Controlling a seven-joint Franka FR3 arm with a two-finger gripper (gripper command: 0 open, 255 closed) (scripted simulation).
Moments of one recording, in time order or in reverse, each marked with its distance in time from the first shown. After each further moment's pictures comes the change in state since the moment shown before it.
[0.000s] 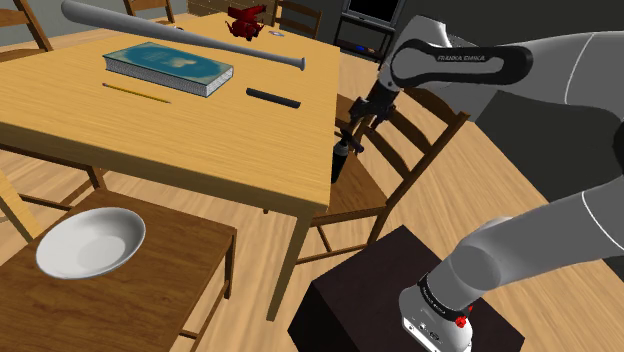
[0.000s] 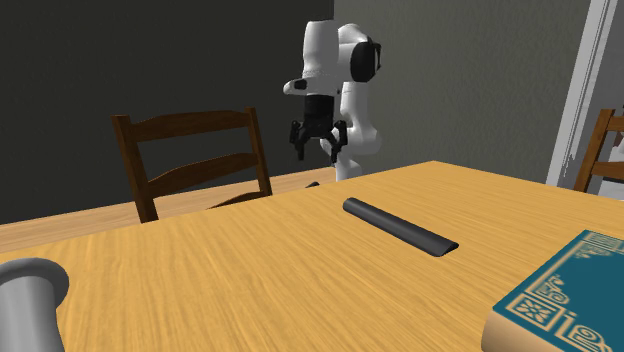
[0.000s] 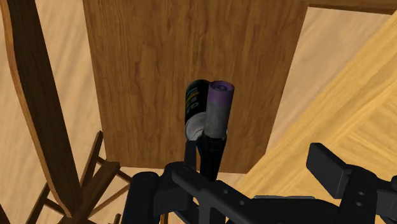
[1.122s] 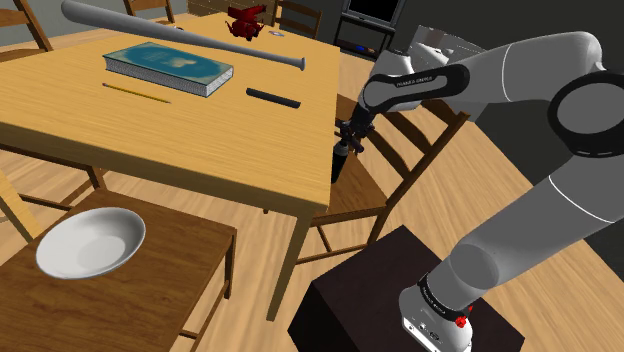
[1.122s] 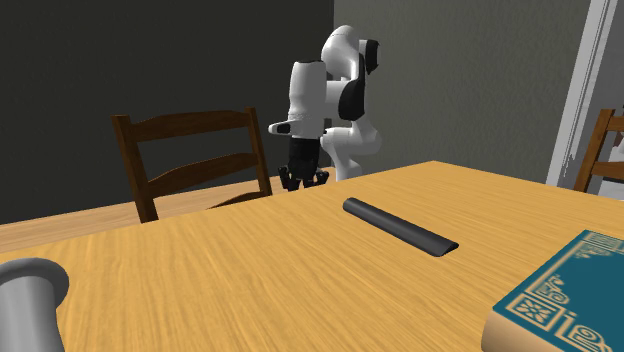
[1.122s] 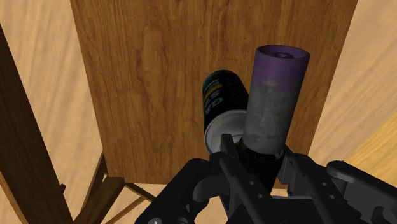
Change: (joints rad) arm -0.028 0.254 -0.006 0.017 -0.049 0.210 0.047
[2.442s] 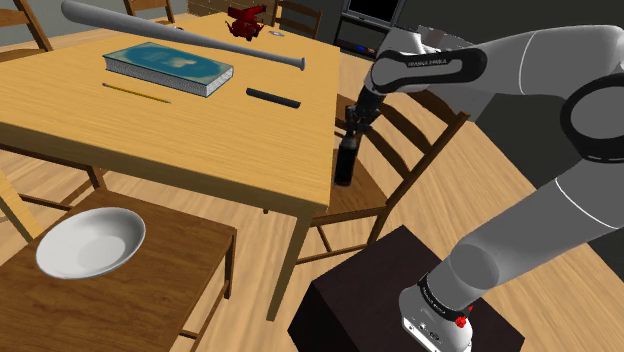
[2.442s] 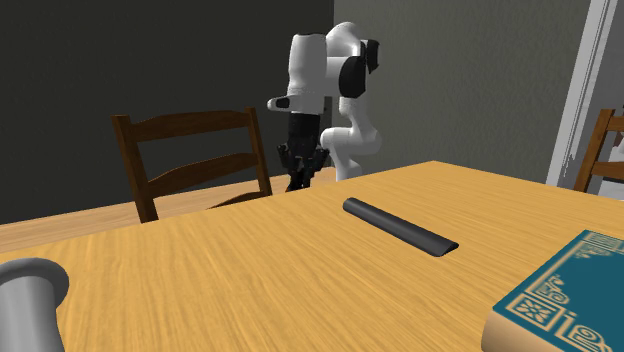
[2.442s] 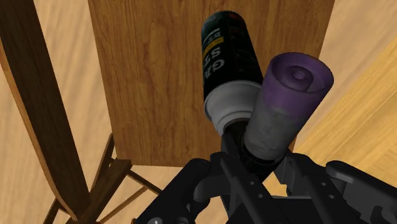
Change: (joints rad) arm 0.001 -0.050 0.001 0.095 0.002 -0.146 -0.003
